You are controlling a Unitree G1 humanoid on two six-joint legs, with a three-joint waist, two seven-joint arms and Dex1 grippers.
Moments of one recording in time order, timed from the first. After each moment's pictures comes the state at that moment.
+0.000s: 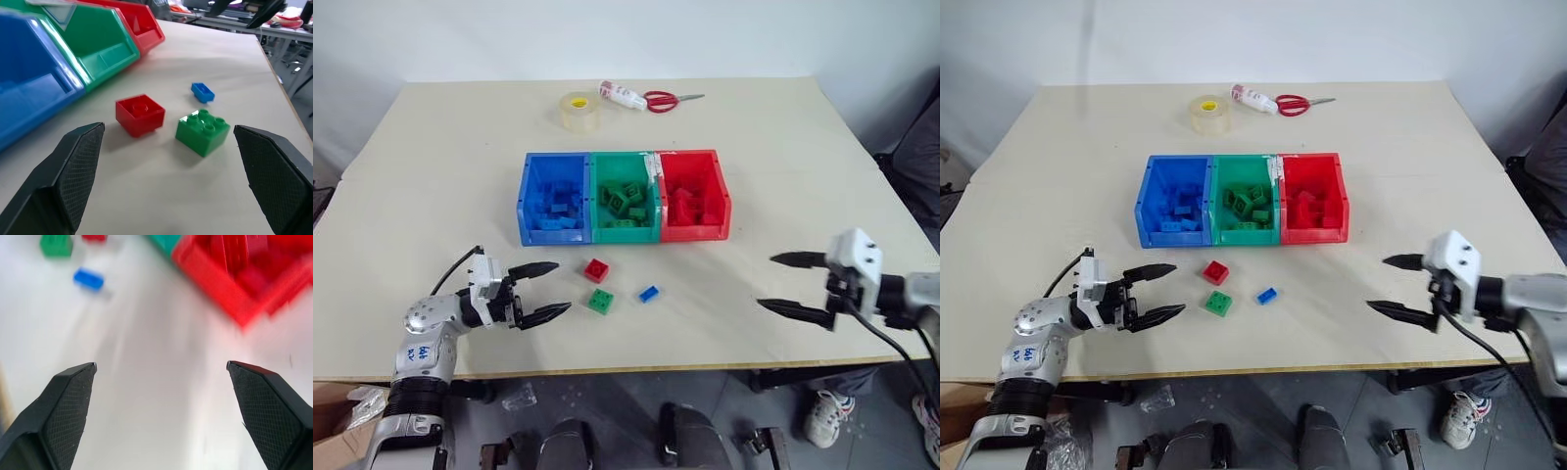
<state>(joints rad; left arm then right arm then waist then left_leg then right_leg) -0.30 0.53 0.15 0.37 -0.48 -0.09 -1.31 -0.09 -0.96 -0.30 -0.15 0.44 0.36 1.23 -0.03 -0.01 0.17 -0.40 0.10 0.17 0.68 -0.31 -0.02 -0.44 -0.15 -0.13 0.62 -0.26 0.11</state>
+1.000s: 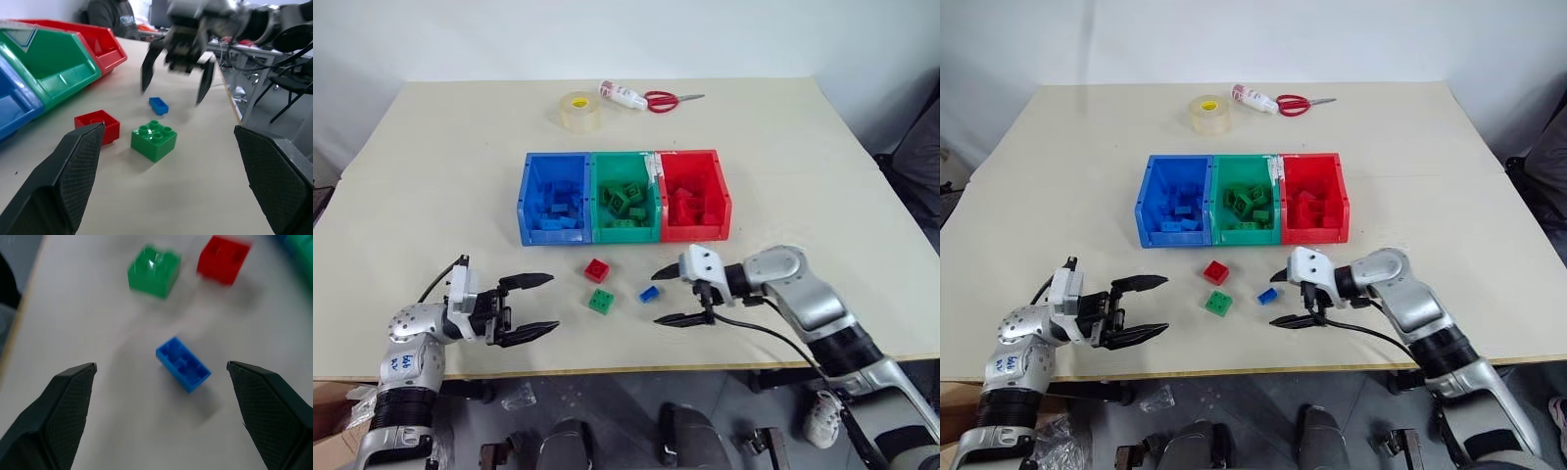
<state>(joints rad) -0.24 0.55 0.21 0.31 -0.58 -0.08 -1.49 -0.63 -0.56 0.38 0.16 0.14 0.23 1.24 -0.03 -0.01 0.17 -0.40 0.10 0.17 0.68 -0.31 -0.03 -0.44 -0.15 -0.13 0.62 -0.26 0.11</state>
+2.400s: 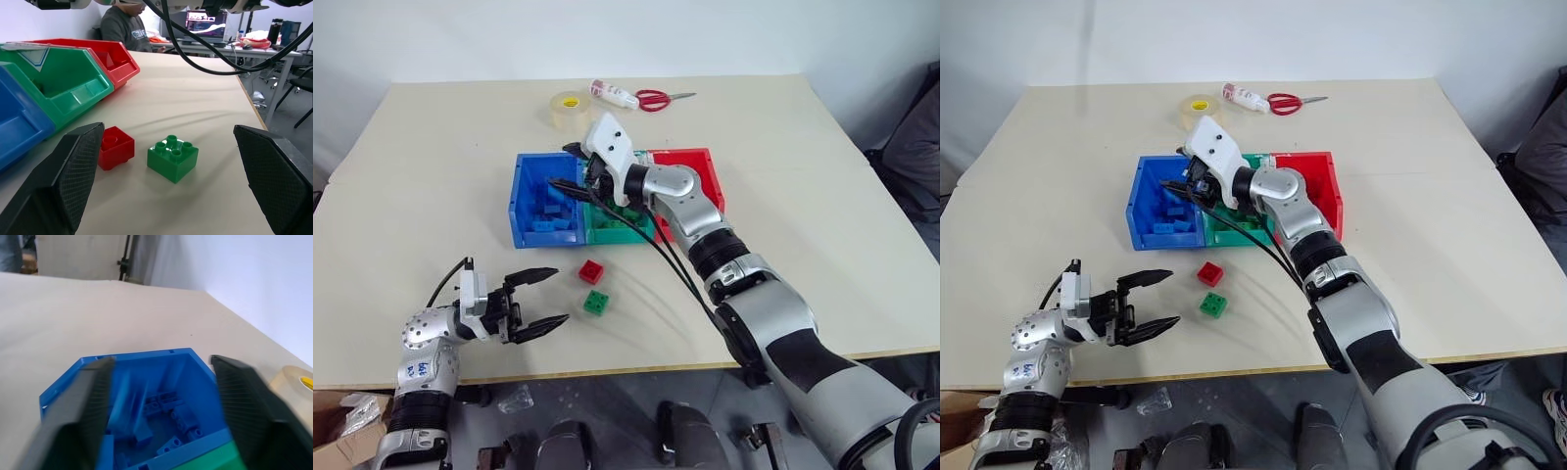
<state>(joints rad) -0.23 0.48 0.20 0.32 -0.55 -0.20 -1.39 -1.28 -0.02 0.14 1.03 0.07 -0.22 0.81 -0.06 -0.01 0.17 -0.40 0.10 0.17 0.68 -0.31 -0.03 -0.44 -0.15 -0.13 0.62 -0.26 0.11</state>
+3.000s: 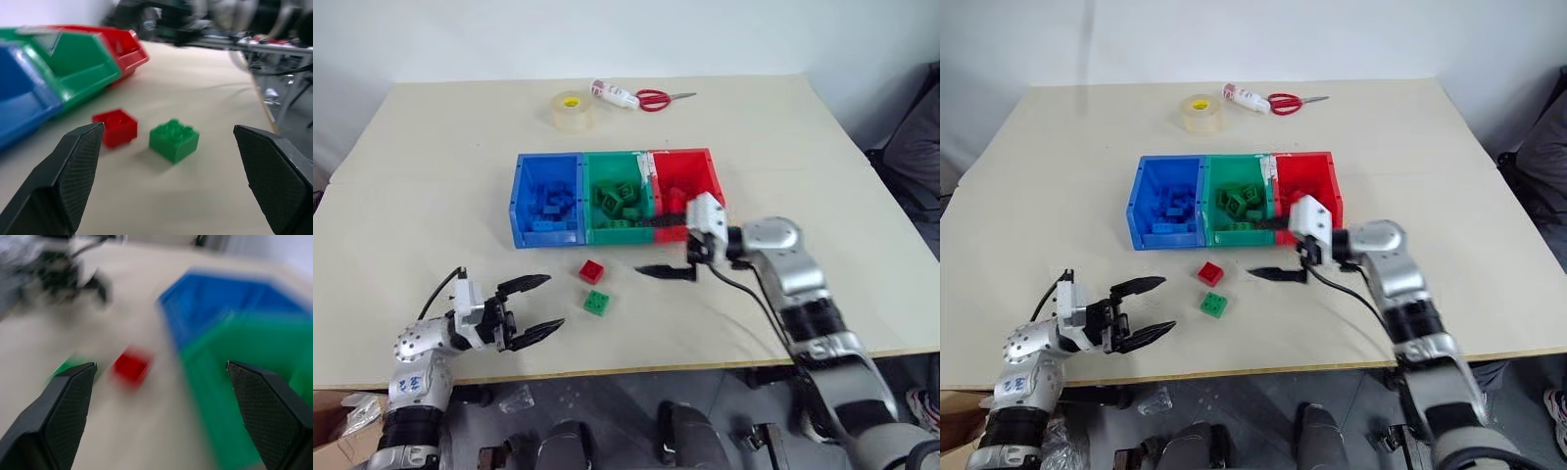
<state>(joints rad) -0.13 0.51 0.22 0.27 -0.54 -0.19 -1.31 -0.70 -0.47 0.14 0.29 0.28 0.06 1.33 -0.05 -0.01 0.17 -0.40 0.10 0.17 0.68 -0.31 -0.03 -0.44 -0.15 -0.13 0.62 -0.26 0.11</state>
